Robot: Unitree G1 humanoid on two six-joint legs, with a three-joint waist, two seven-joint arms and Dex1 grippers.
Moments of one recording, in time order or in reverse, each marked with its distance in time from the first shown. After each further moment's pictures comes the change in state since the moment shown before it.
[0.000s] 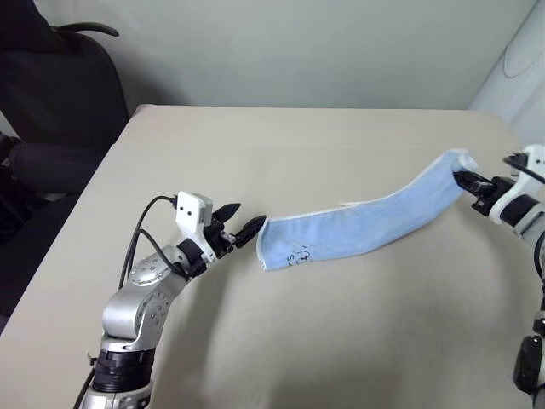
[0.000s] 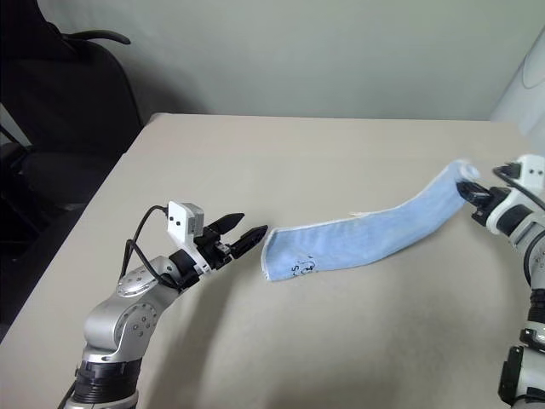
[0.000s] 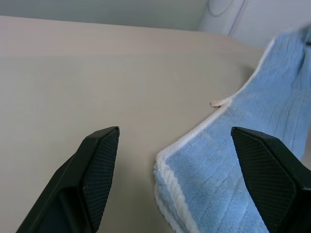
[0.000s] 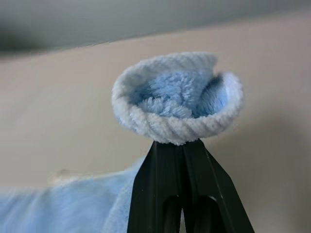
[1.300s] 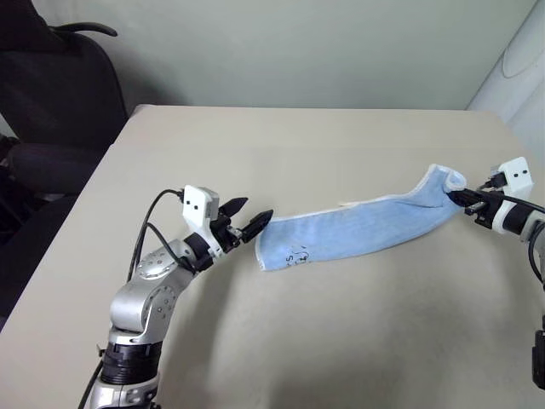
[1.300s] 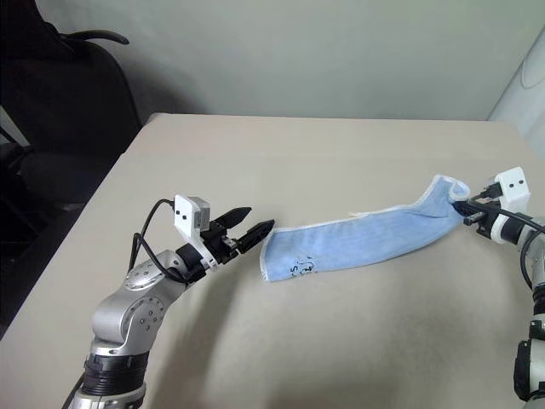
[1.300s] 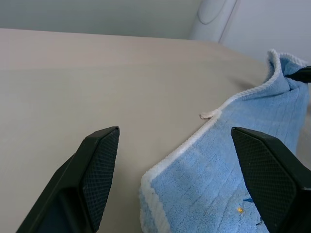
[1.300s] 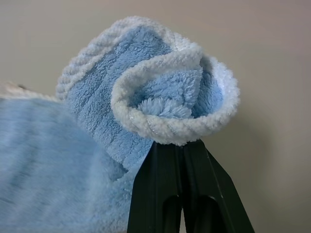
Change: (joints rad) left arm -0.041 -0.025 -0.020 0.004 -0.001 0.002 0.001; right arm -0.101 -0.037 0.082 0.484 -0.227 -0.254 0.112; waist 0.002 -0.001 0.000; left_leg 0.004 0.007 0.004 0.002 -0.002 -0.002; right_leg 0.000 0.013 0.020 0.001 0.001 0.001
